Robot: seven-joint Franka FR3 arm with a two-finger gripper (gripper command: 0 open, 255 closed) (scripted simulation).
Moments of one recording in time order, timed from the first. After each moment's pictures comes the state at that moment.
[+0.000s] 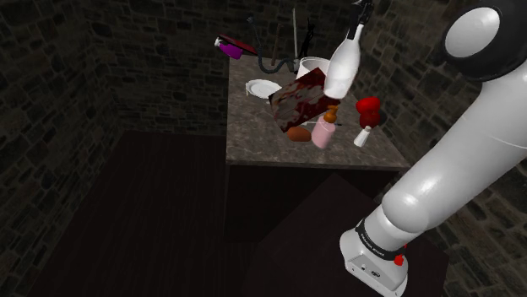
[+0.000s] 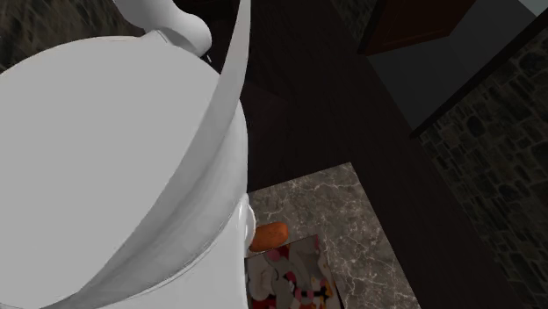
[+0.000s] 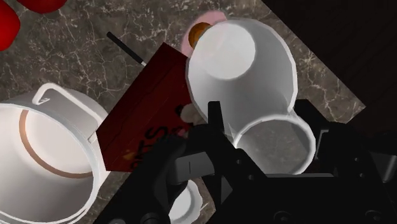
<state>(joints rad) -0.28 0.06 -0.27 -1.31 -0.06 1.26 -0.61</state>
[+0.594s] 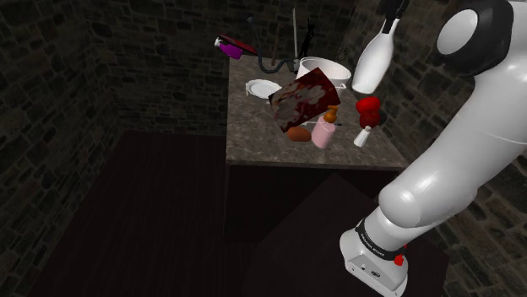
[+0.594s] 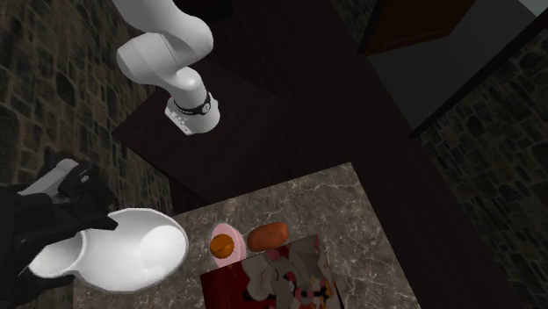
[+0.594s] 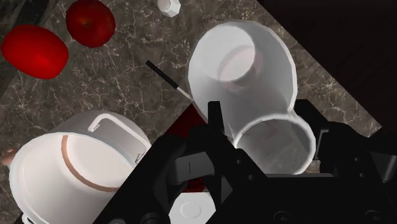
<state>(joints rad) -0.41 0.11 -0.37 -1.15 -0.06 1.17 -0.85</state>
